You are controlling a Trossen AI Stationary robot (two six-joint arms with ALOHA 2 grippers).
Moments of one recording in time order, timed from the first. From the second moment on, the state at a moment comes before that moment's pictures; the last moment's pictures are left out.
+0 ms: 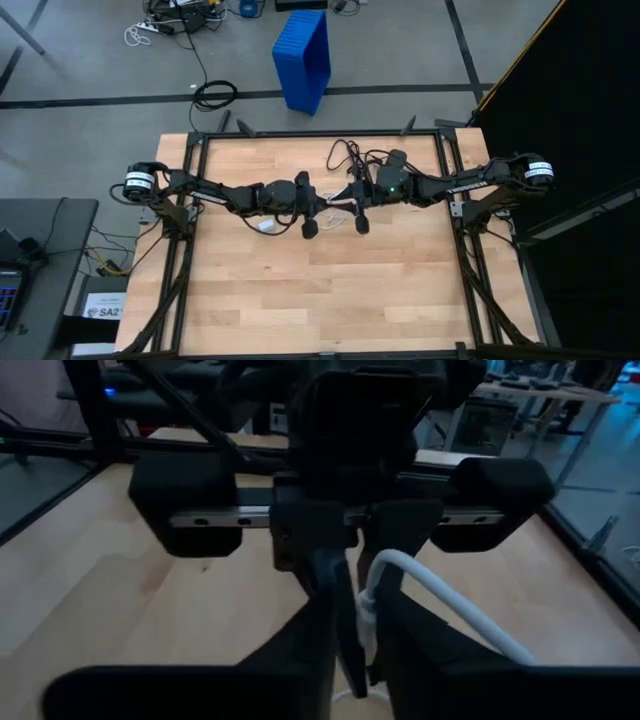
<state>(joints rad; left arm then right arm) 0.04 1.61 0.81 0.49 -0.10 -0.03 -0.09 1.42 0.69 0.47 -0.13 -0.10</state>
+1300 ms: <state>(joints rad) 0.04 1.61 0.82 0.46 -0.06 -0.04 -0.12 1.54 0.42 1.22 -0.19 0.09</state>
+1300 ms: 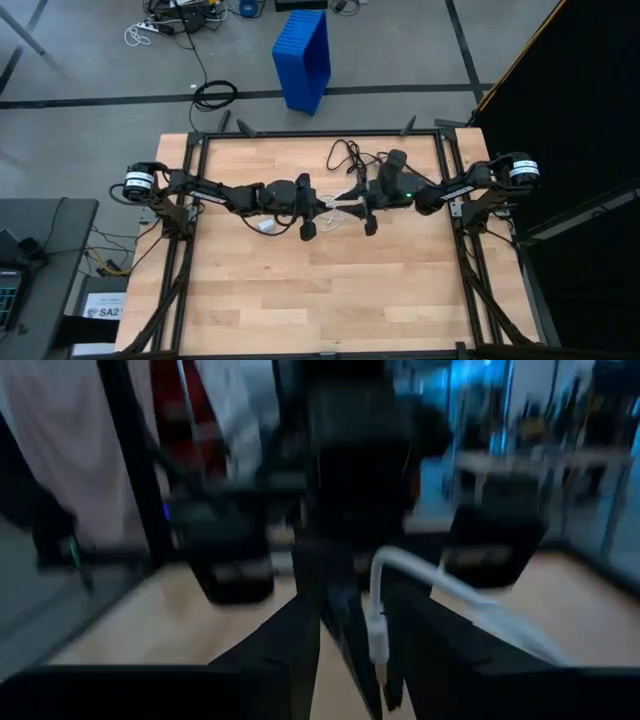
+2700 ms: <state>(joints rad) 0.04 1.61 0.81 0.44 -0.01 -0.07 -0.09 1.71 0.54 1.19 -0.18 0.09</state>
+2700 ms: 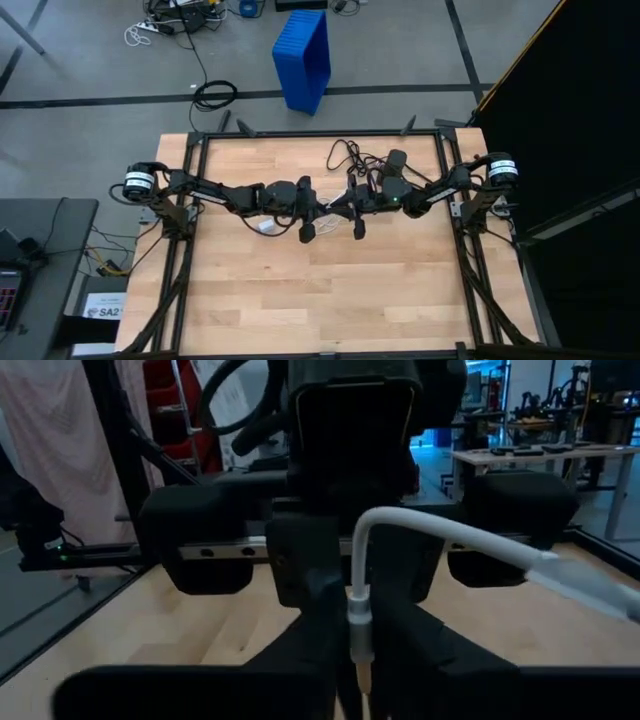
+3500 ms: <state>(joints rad) 0.04 1.61 0.81 0.42 0.02 -0.08 -0.10 1.71 0.54 1.13 -0.24 0.11</state>
